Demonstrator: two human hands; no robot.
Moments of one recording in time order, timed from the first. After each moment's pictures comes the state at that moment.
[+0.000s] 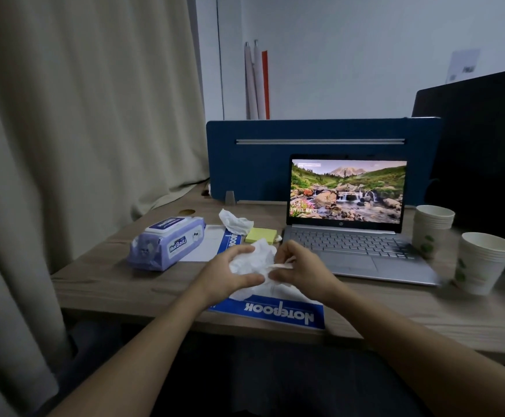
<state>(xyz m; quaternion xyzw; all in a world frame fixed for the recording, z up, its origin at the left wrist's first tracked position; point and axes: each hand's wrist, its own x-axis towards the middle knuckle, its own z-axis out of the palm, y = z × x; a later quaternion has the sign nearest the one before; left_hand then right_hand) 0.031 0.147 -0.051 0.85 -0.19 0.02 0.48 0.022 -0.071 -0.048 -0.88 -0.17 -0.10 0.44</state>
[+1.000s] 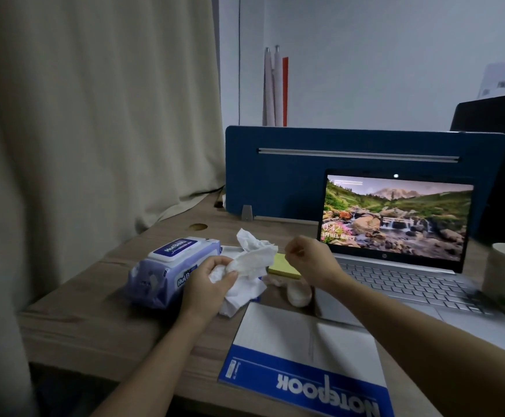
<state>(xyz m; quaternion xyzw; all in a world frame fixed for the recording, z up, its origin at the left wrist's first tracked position) 0.133 0.193 -0.079 0.79 -0.05 0.22 0.57 0.176 -0.033 -0.031 -0.92 -0.11 -0.17 0.34</state>
